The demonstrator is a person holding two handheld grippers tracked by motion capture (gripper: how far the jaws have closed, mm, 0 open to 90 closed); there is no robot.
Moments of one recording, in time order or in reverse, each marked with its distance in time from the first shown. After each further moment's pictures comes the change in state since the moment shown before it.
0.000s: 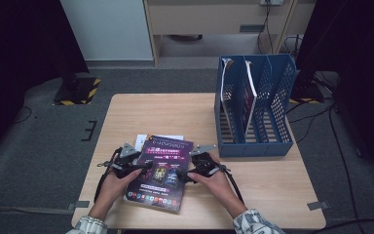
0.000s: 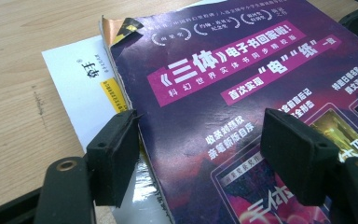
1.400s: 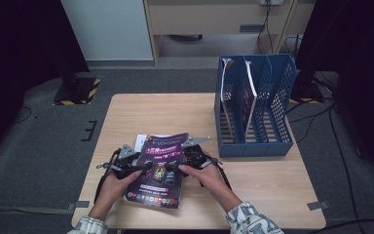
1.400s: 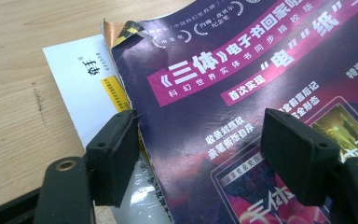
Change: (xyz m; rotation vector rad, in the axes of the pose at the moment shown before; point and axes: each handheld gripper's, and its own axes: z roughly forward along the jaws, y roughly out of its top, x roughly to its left) left arm 0.000 -0.005 -0.001 -0.029 -0.001 -0.017; right arm 0.015 0.037 0.005 -0.078 0.123 0.027
